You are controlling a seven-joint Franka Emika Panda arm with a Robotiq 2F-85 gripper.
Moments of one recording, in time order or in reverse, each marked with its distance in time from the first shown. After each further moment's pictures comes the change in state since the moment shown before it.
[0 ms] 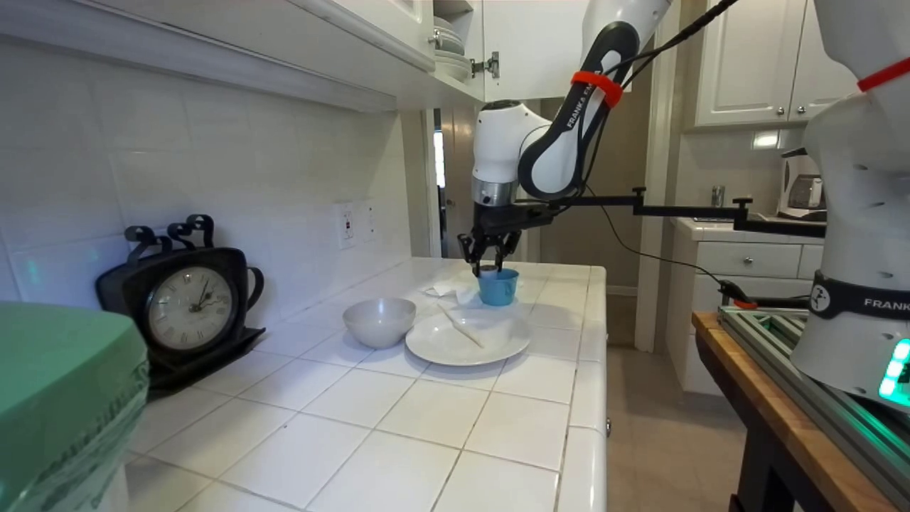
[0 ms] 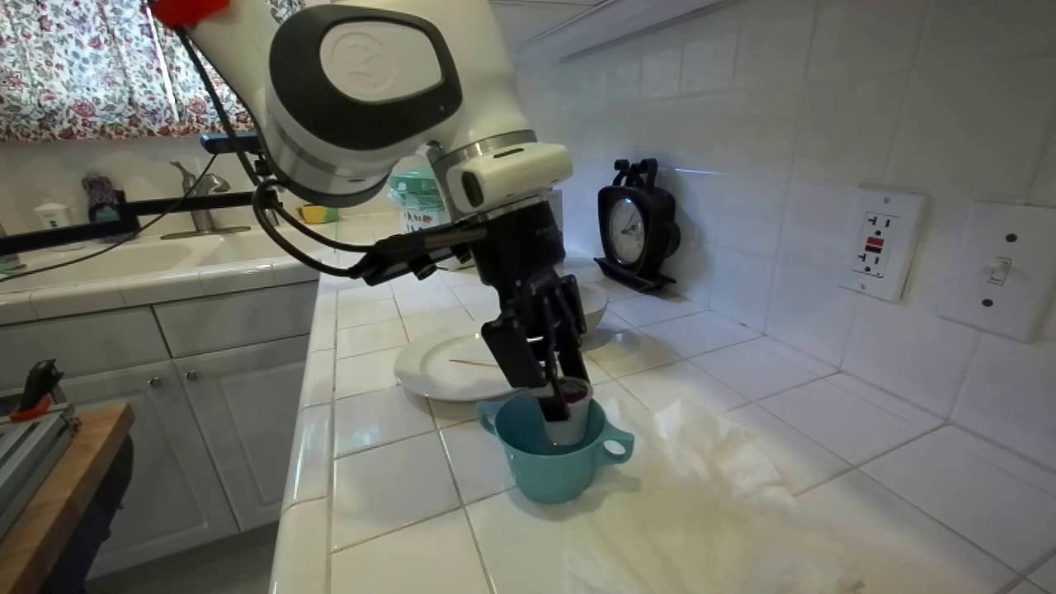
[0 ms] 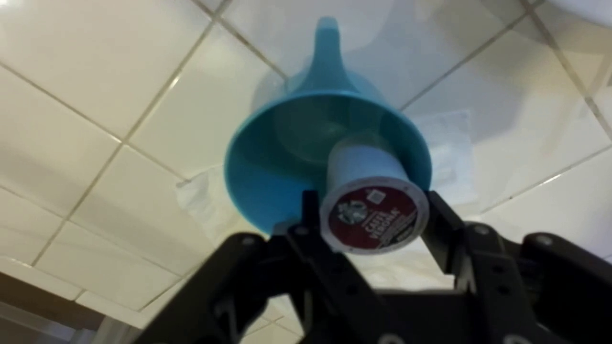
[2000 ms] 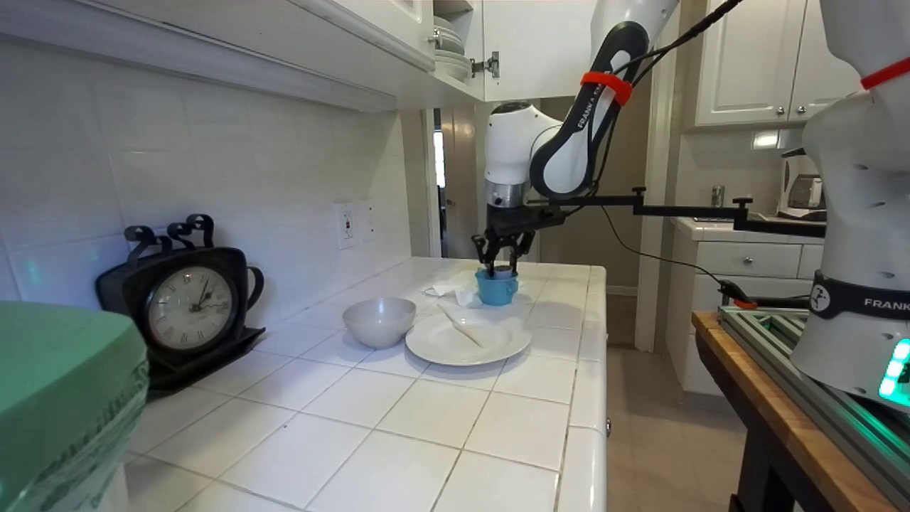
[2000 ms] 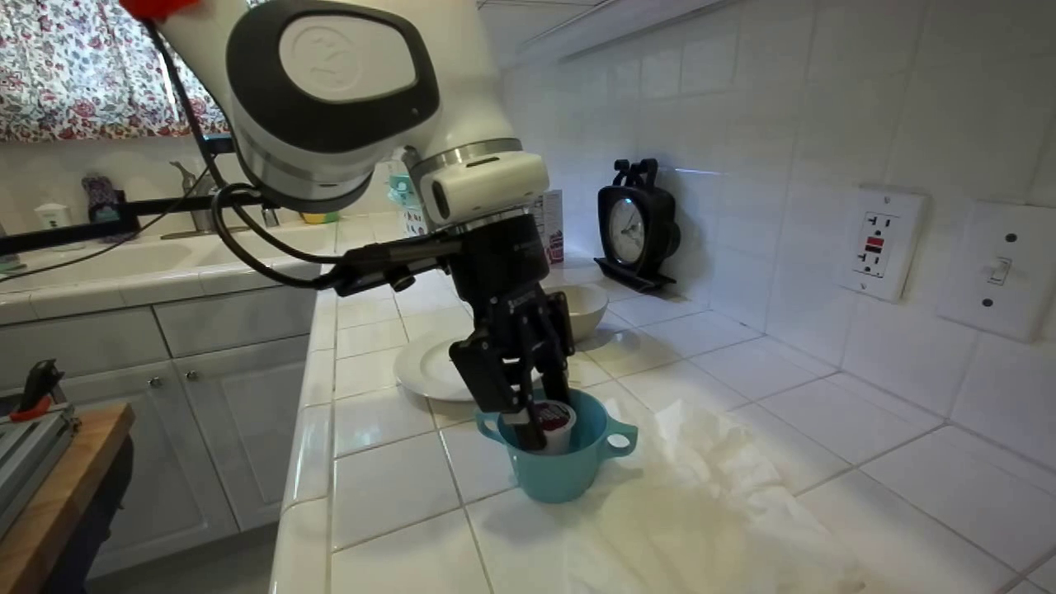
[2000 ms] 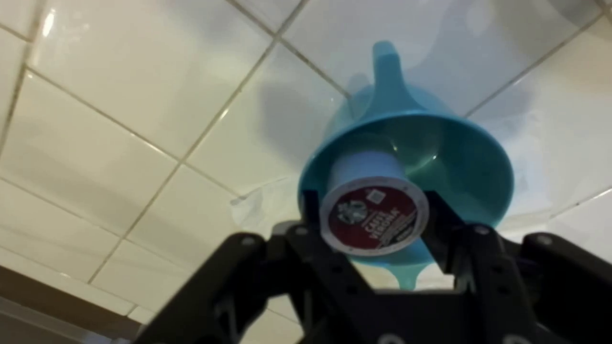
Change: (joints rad) arm 0.022 -0.025 -0.057 -0.054 -0.018 -0.008 0.045
